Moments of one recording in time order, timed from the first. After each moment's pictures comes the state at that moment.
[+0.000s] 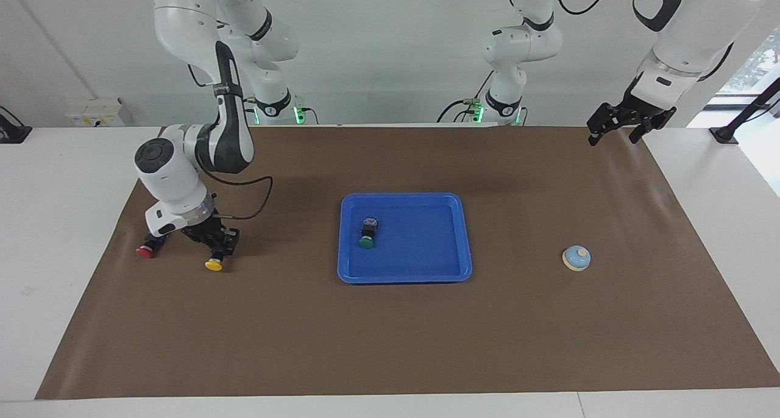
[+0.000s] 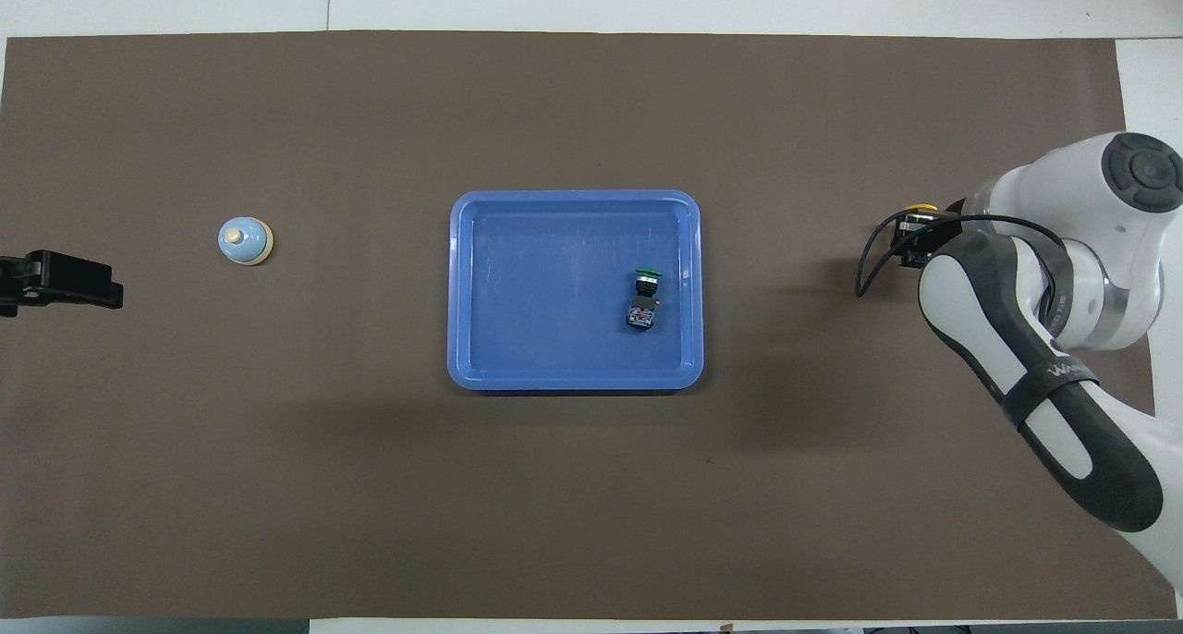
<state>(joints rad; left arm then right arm) 0.08 -0.11 -0.08 -1.75 -0.02 1.60 0.01 0.01 0.27 -0.02 -1.94 0.03 2.23 0.18</state>
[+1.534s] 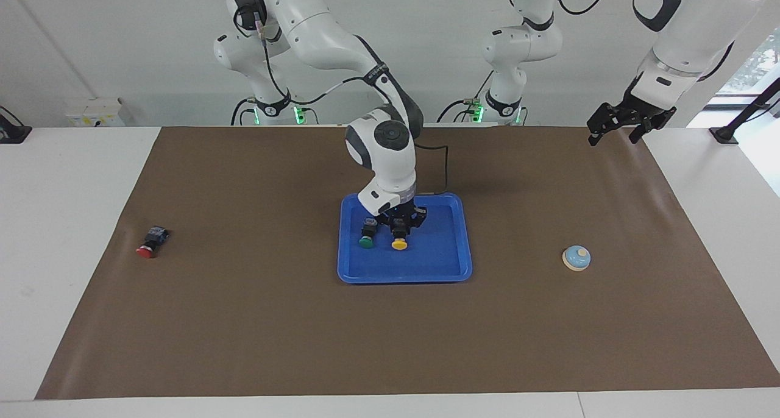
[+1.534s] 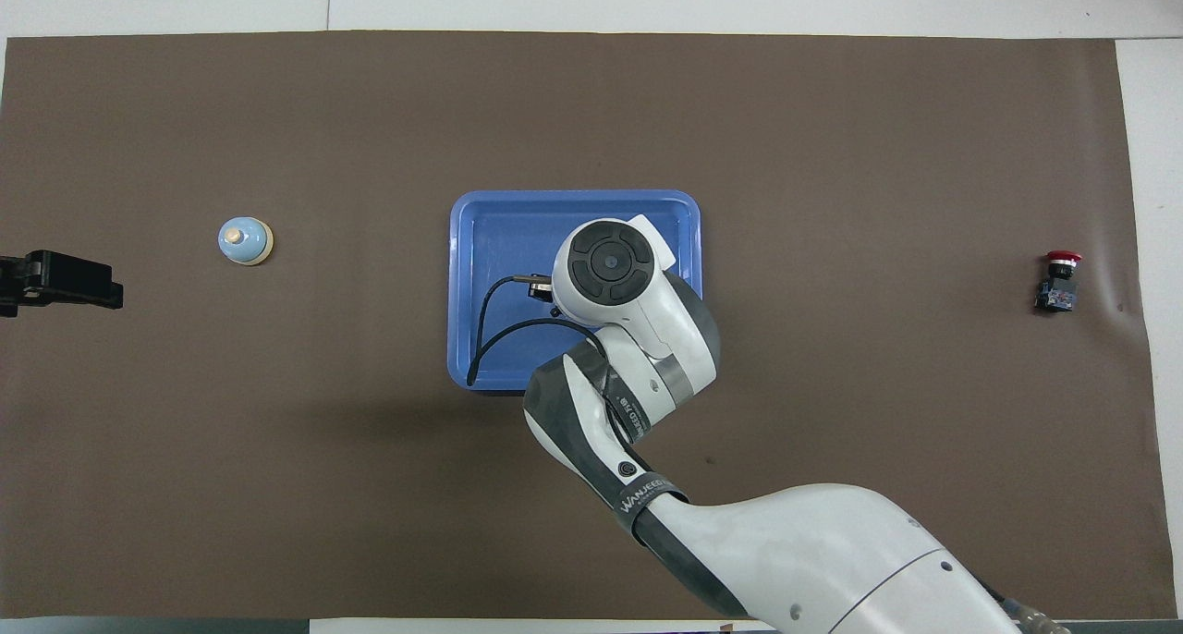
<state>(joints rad) 0.08 -0.11 -0.08 -1.75 -0.02 1.60 0.01 0.64 0.51 -0.02 -1.73 0.07 2.33 0.76</state>
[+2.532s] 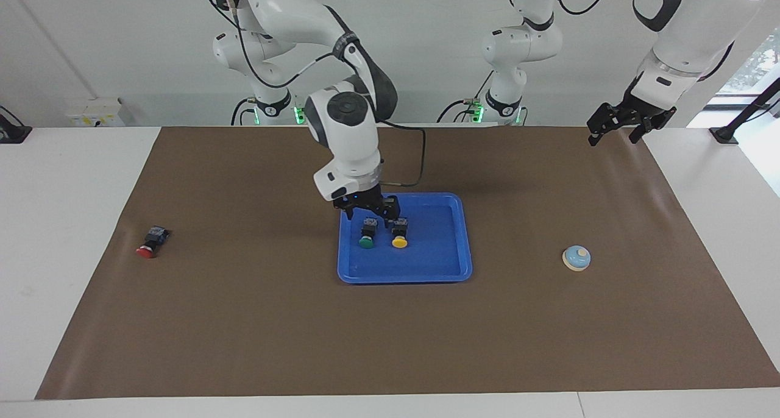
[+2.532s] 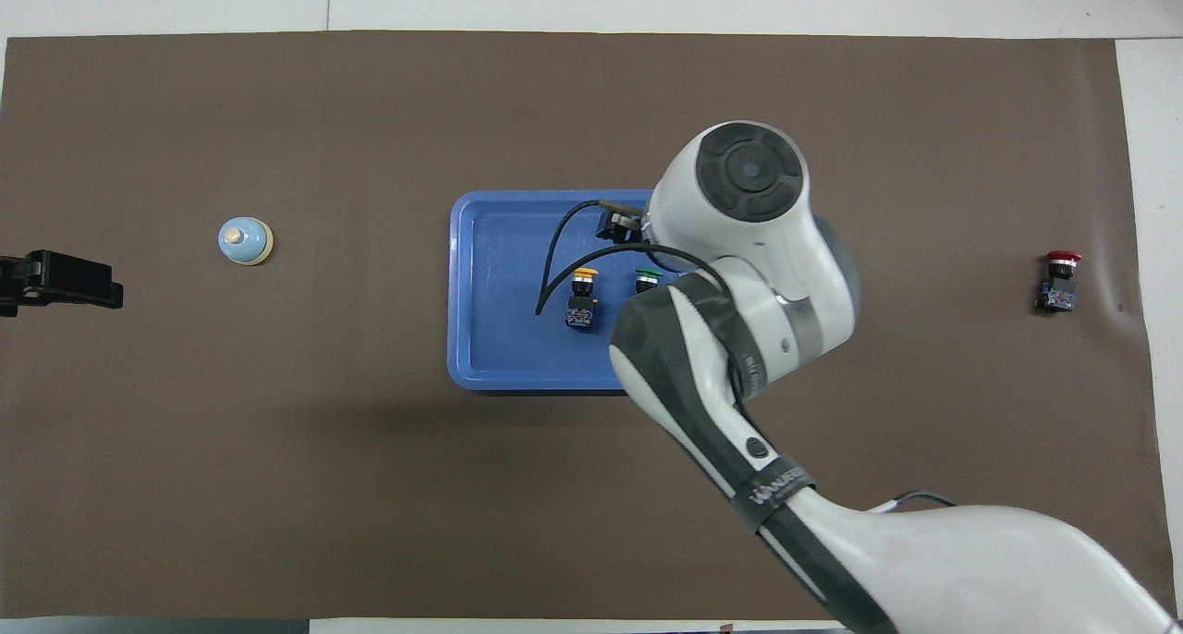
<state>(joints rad) 0.08 -0.11 -0.08 -1.75 -0.02 1.60 0.01 0.46 0.32 -0.05 -1.66 0.07 2.06 0.74</state>
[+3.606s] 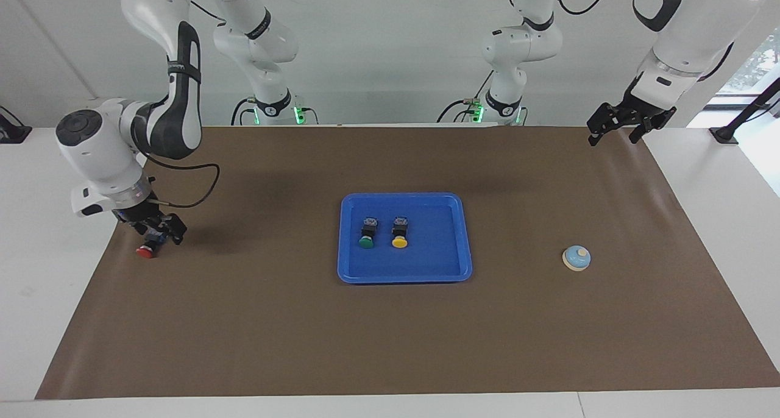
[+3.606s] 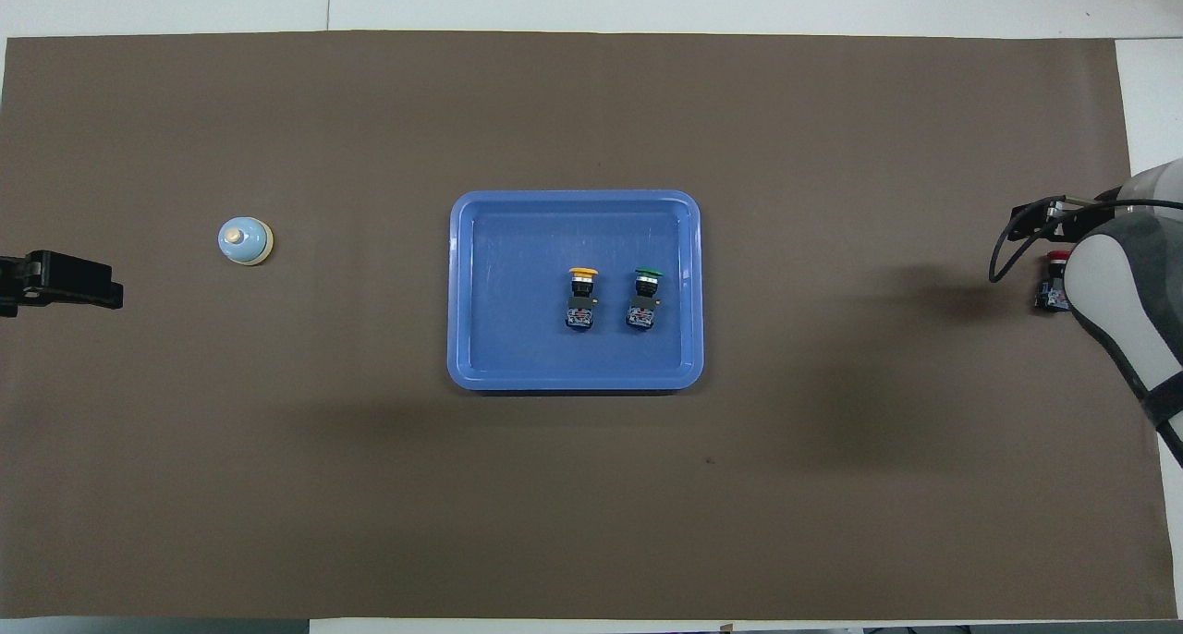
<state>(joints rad) 0.08 -0.11 -0.08 -1.75 -0.02 1.60 0.01 -0.20 0.22 -0.06 -1.95 -0.06 2.25 0.08</state>
